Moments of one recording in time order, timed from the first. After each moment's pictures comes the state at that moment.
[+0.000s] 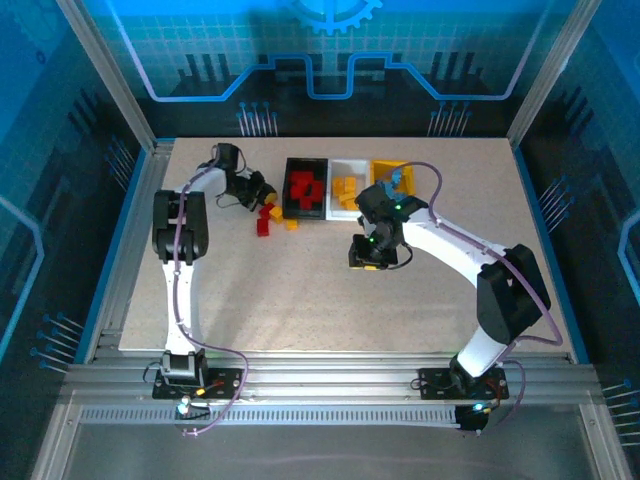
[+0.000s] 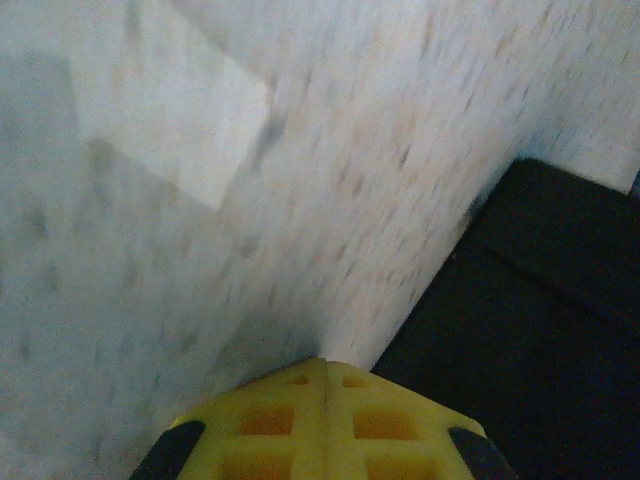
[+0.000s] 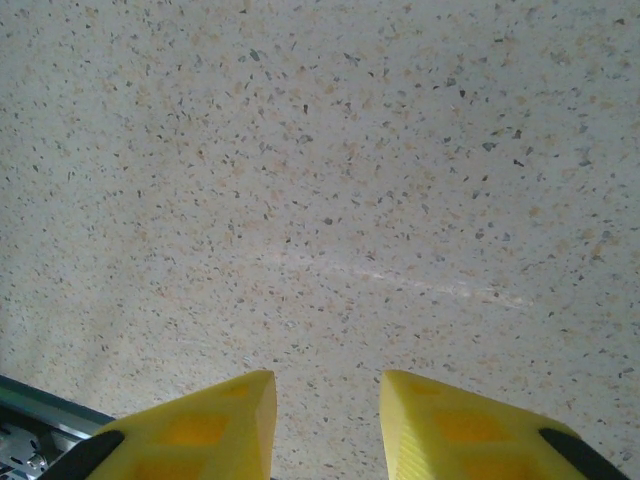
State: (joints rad) left arm 0.01 2.38 1.79 -0.55 0.71 -0.88; right arm 0.58 1.66 1.26 -0.94 -0.24 0.60
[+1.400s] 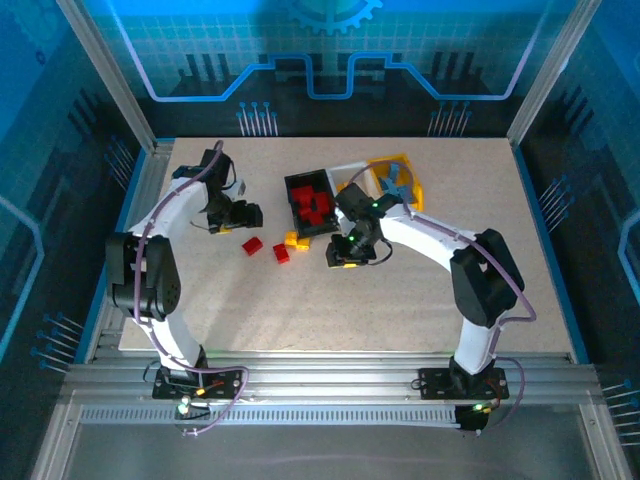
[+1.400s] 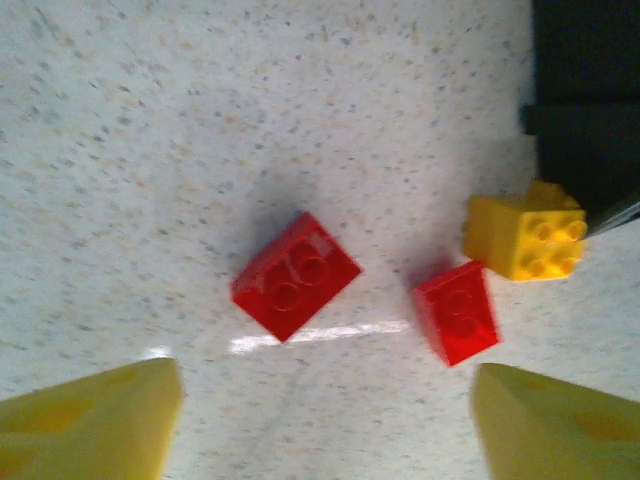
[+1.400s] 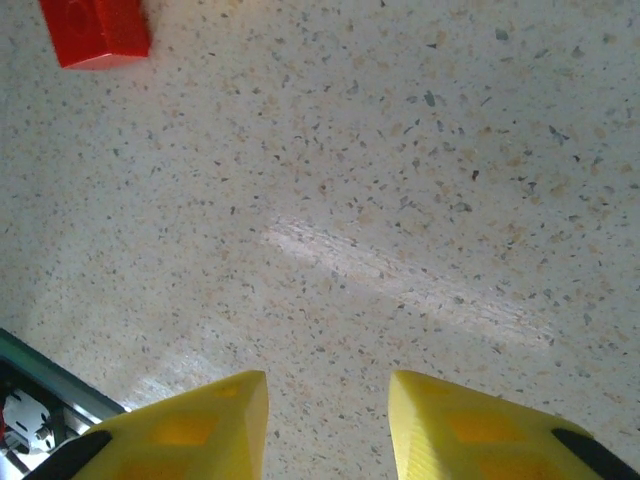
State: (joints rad) left arm -0.06 1.77 1.41 -0.99 0.20 -0.17; right arm 0.63 1.81 1.36 -0.86 -0.33 0.48
